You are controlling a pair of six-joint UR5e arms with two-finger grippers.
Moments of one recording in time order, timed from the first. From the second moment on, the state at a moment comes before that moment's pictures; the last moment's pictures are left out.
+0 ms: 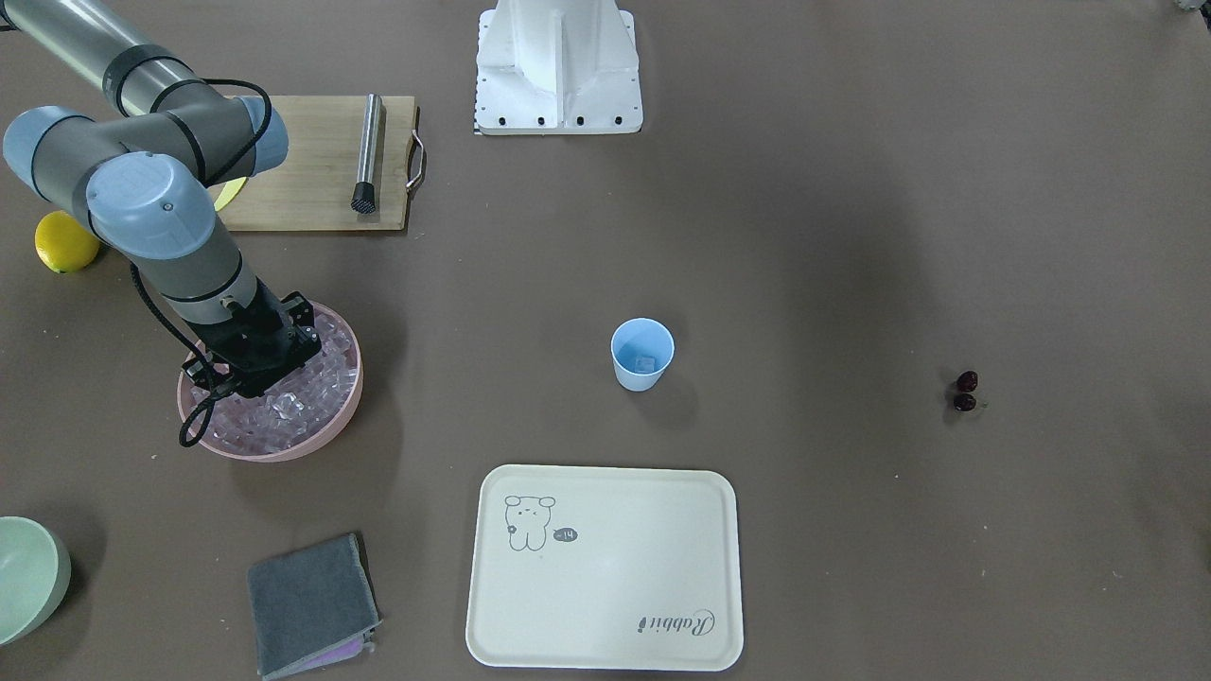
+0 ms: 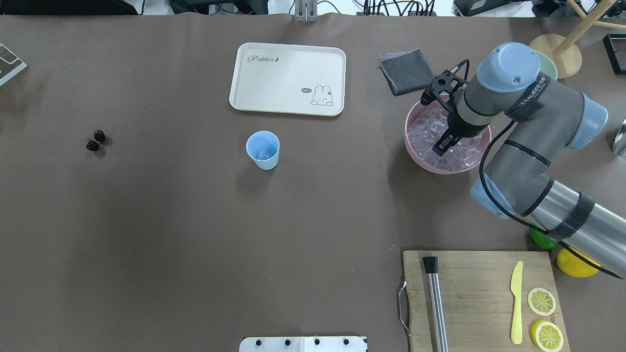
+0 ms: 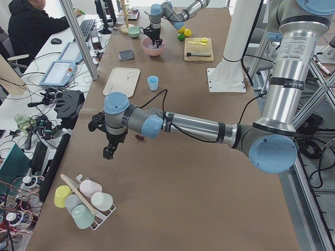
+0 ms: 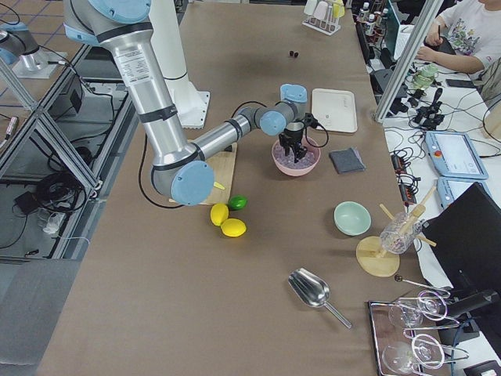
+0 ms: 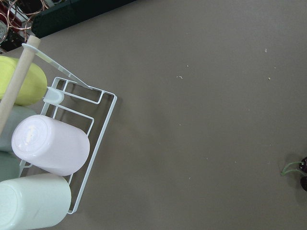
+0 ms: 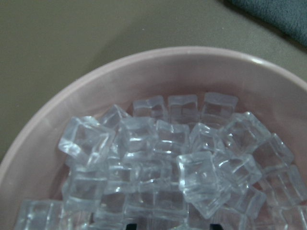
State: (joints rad) left arm -1.49 -1.75 -1.56 -1.78 -2.27 0.03; right arm 0.81 -1.17 1.64 -1.46 2.00 0.16
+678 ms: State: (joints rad) left arm -1.49 -1.75 -1.56 -1.78 -2.27 0.03; right arm 0.82 -1.16 1.65 -1.47 2.00 0.17
